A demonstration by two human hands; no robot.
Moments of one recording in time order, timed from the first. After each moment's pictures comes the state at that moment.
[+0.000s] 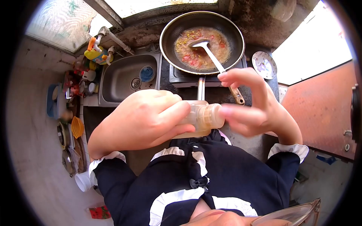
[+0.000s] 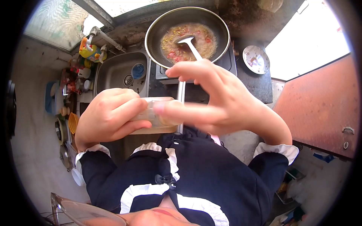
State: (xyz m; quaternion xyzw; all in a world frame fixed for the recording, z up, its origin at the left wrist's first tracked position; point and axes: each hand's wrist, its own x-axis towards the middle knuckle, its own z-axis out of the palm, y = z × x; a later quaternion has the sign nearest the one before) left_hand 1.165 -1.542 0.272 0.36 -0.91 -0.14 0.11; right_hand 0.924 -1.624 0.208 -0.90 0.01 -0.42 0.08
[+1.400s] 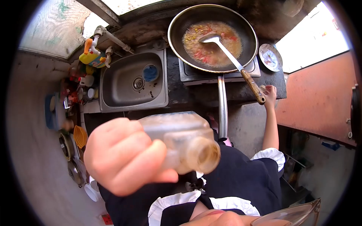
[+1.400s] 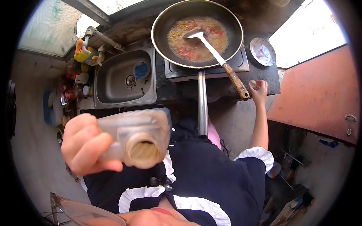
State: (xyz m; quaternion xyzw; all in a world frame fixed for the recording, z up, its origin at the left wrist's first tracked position) left_hand 1.252 -1.524 0.289 0.27 -0.93 -0.05 0.24; right_hand 0.790 -1.648 -0.124 -0.59 0.70 -0.36 0.18
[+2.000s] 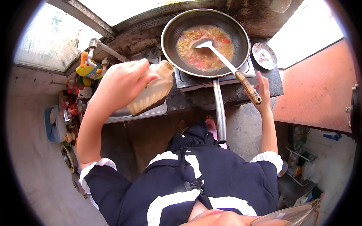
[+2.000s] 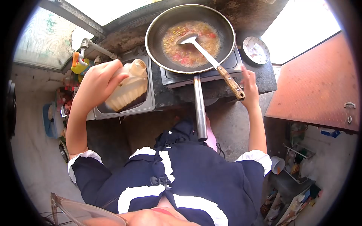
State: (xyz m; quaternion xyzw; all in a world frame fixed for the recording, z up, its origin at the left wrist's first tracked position) left_hand 1.291 -1.621 0.236 0.48 -0.87 -0.05 0.06; right_hand 0.882 -1.622 0.008 -0.74 0.56 -0.36 0.13
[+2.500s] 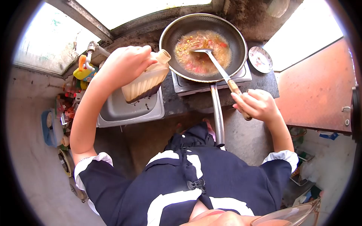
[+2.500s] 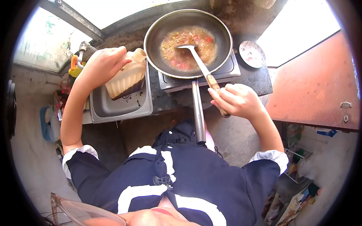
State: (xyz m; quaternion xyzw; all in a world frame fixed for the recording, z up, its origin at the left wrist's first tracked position) left_hand 1.306 -1.677 0.223 0.43 -0.90 0.02 0.03; right_hand 0.930 -1.617 0.135 -0.94 0.20 -0.21 -0.15
